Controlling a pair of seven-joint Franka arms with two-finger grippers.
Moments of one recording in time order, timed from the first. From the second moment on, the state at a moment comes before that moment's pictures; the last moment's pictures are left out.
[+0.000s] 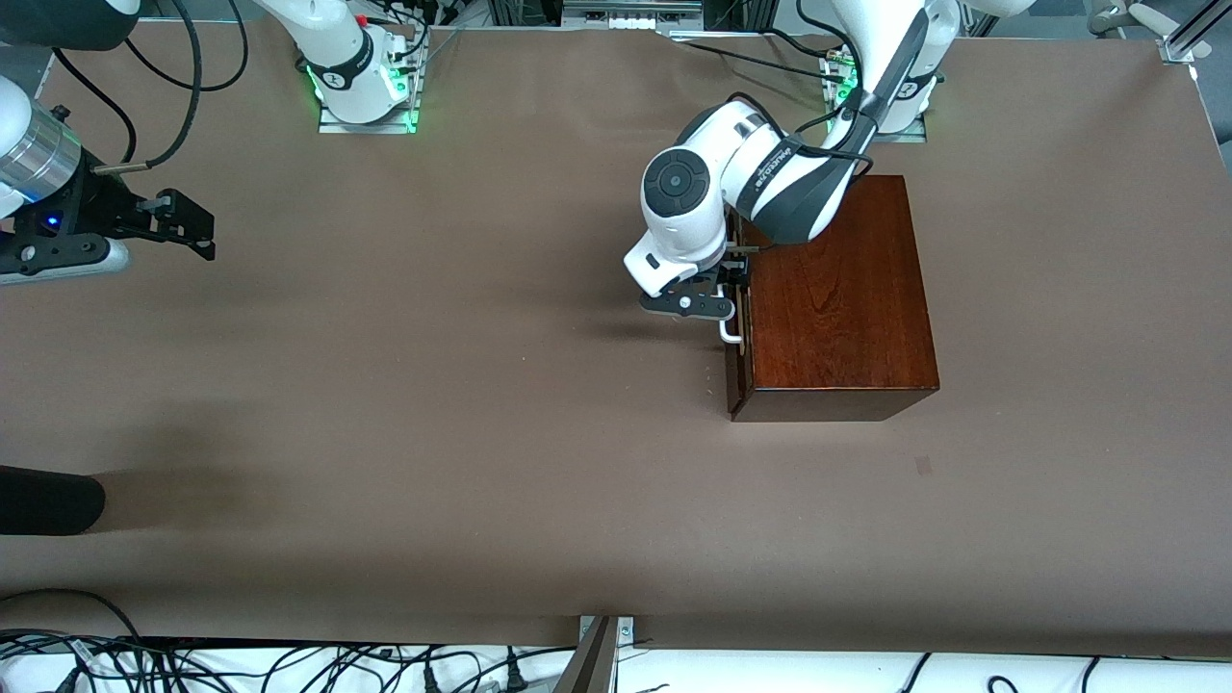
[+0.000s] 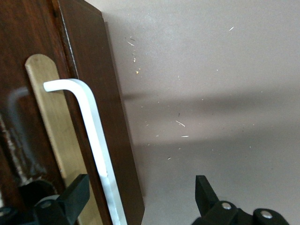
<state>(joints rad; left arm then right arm) -0.65 0.48 -0.07 -1.67 0.07 1.93 -0.62 0.14 0.04 -0.05 -1.61 -0.05 1.66 -0.07</state>
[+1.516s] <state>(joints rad) -0.72 0.57 -0.06 -1.64 0.08 2.12 -0.83 0.14 0.04 -0.05 -1.61 -0.05 1.66 -0.07</state>
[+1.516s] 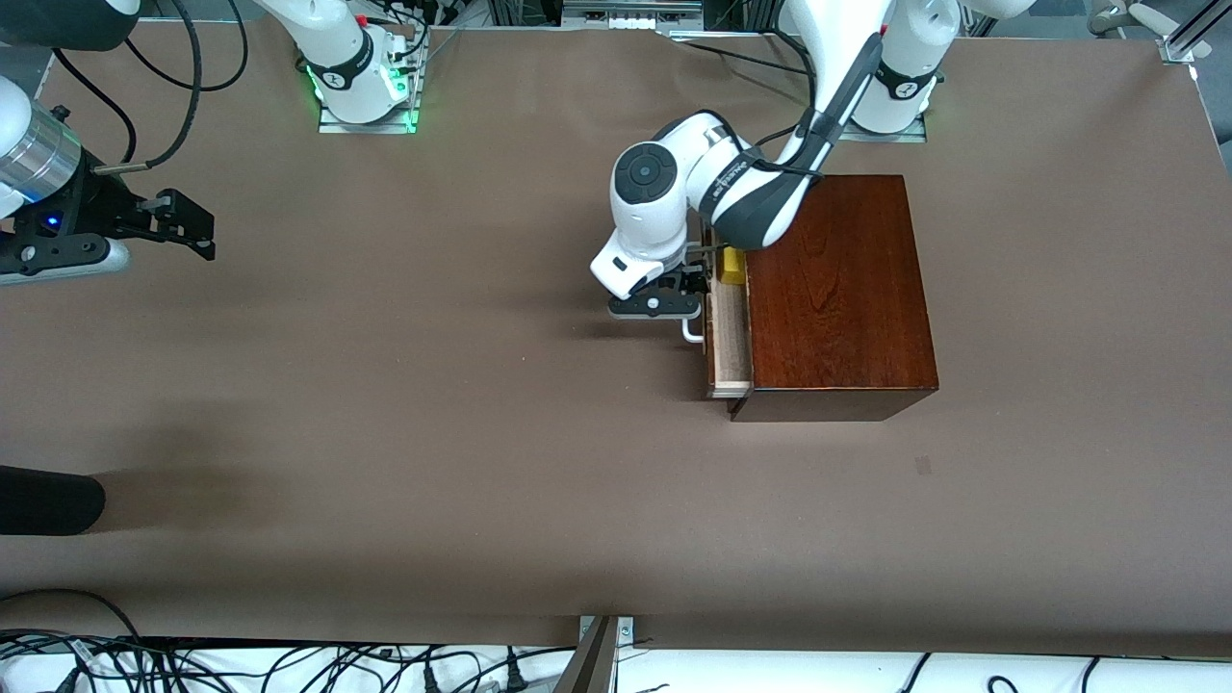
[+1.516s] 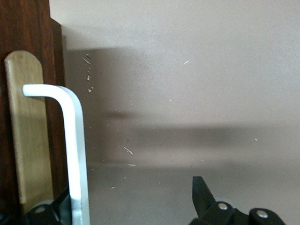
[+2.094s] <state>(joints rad) -0.75 0.62 -0.06 -1.56 0.08 2.12 -0.89 0.14 0.04 -0.05 -1.61 -0.05 1.66 -0.07</state>
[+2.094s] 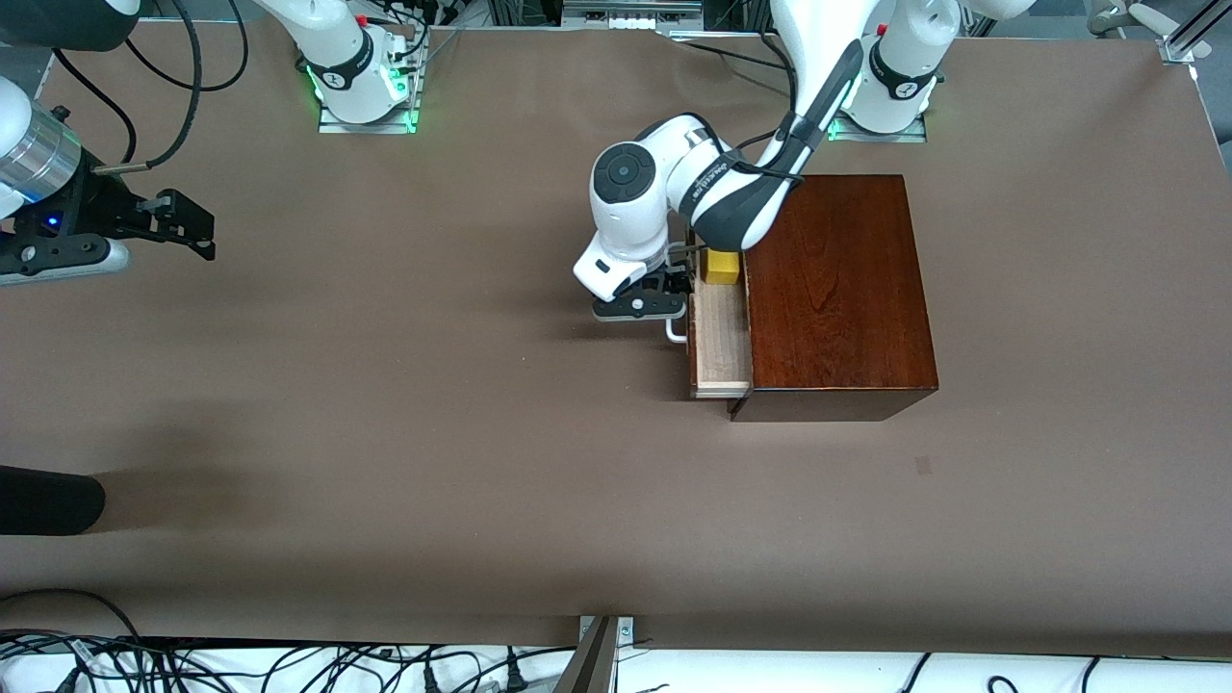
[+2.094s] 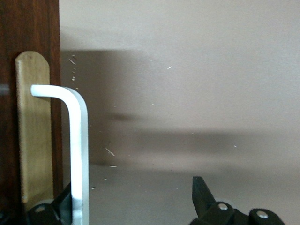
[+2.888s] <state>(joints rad) -0.76 0.57 -0.08 -1.45 0.08 1.95 -0.92 0.14 0.04 -0.05 -1.61 -0.05 1.66 -0.07</state>
